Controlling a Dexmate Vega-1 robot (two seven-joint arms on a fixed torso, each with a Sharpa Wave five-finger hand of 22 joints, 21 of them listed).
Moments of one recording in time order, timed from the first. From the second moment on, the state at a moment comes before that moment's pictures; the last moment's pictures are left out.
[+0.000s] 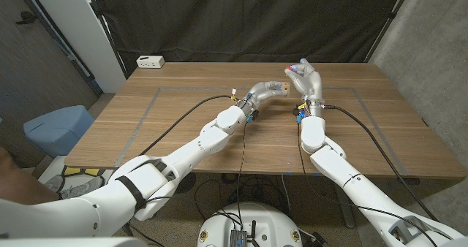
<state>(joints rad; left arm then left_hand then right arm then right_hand) 0.50 0.12 0.75 -0.92 -0.25 -0.36 -0.02 1.00 0.05 0.31 -0.16 0.27 0.77 -0.16 0.45 0.20 0.74 -0.21 0.46 0.60 0.41 -0.05 0.24 0.24 0.05 0.15 0.19 0.17 -0.92 -0.37 -0.44 -1.53 0.00 0.29 -0.69 0.88 -0.10 0.54 -0.16 0.24 0.67 -0.04 0.83 0.35 0.31 0.01 0.22 0.22 0.23 -0.04 0.23 0.25 0.51 -0.05 0.19 0.17</state>
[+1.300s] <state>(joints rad) 0.51 0.14 0.75 -0.96 -0.25 -0.34 -0.02 1.00 0.05 0.31 -0.16 0.27 0.77 -0.16 0.45 0.20 0.74 -0.22 0.45 0.61 0.41 -0.04 0.24 0.24 0.05 0.15 0.19 0.17 -0.94 -0.38 -0.43 -1.55 0.00 0.28 -0.67 0.90 -0.08 0.54 -0.17 0.26 0.64 -0.05 0.82 0.32 0.30 0.01 0.22 0.23 0.23 -0.04 0.23 0.25 0.50 -0.05 0.19 0.17</state>
